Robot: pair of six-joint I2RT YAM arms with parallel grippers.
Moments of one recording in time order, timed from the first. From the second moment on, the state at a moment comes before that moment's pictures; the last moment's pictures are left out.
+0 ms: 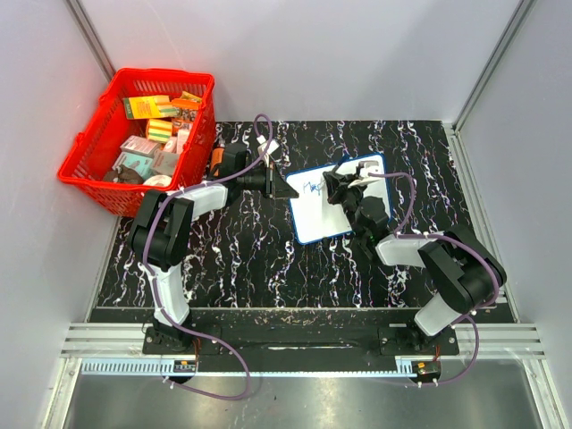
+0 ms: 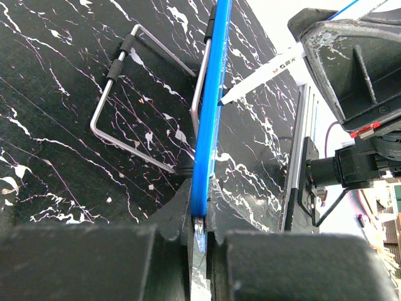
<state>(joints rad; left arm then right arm) -0.35 1.93 1.19 0.26 0.98 -0.40 0.57 1.60 0.59 1.18 0.24 0.29</state>
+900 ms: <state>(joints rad) -0.35 1.93 1.19 0.26 0.98 -0.39 0.51 1.51 0.59 1.13 0.23 0.30</state>
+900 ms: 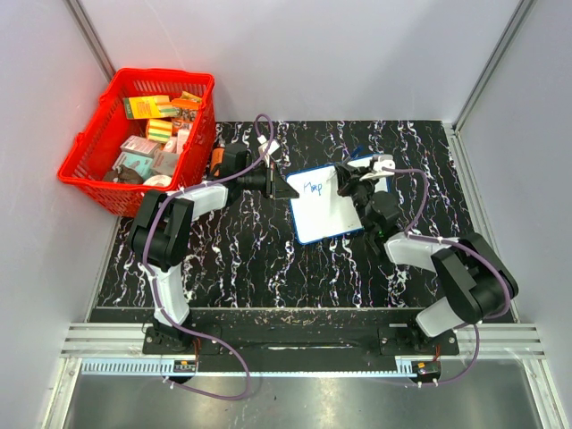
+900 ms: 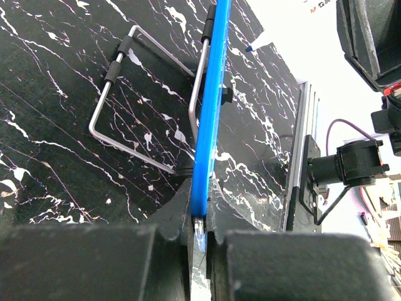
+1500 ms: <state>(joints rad) -0.35 1.93 1.18 0.26 0.98 -0.39 0.51 1.59 0.62 1.14 0.21 0.33</state>
